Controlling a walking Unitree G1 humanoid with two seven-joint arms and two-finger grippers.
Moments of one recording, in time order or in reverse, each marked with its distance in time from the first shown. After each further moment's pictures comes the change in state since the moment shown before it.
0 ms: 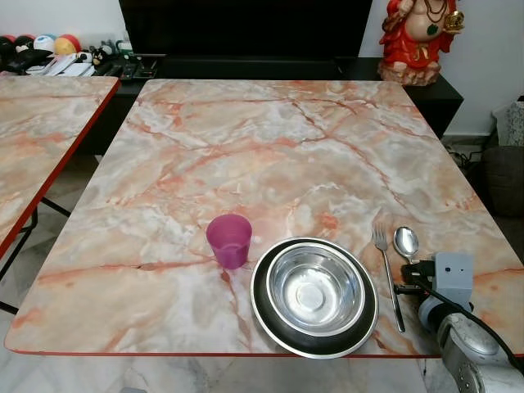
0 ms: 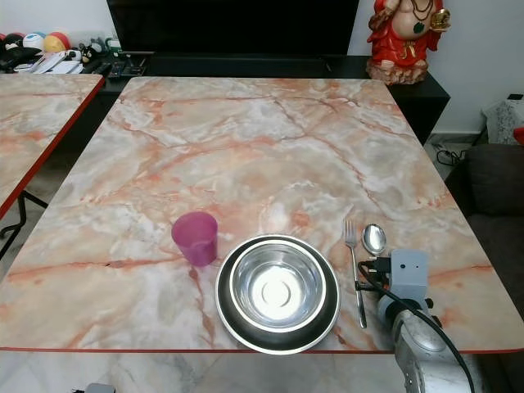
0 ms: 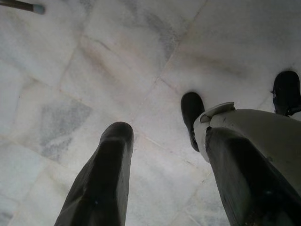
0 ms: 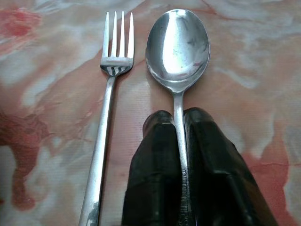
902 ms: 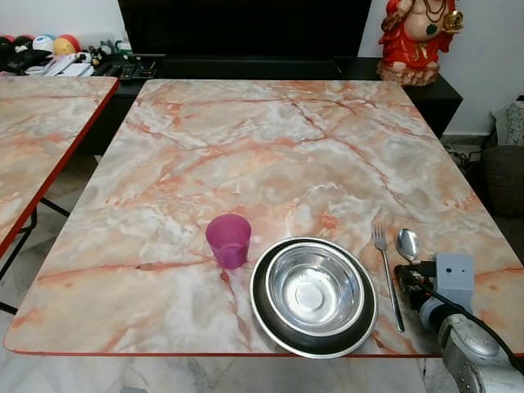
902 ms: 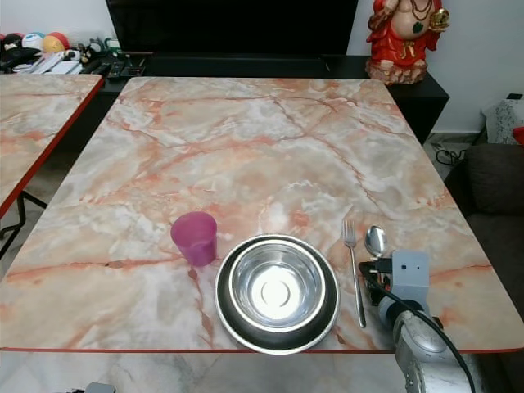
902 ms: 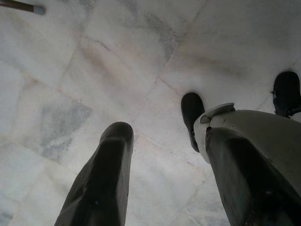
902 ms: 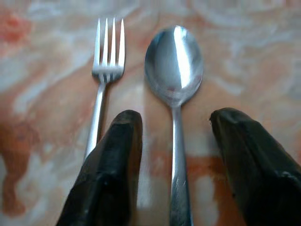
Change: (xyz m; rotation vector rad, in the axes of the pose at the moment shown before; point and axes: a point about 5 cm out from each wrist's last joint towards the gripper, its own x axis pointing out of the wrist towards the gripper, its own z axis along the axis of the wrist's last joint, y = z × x) left arm 0.000 0.000 0.001 0.000 -0.002 0.001; right arm -0.002 -0.002 0.007 -0.010 -0.037 -0.034
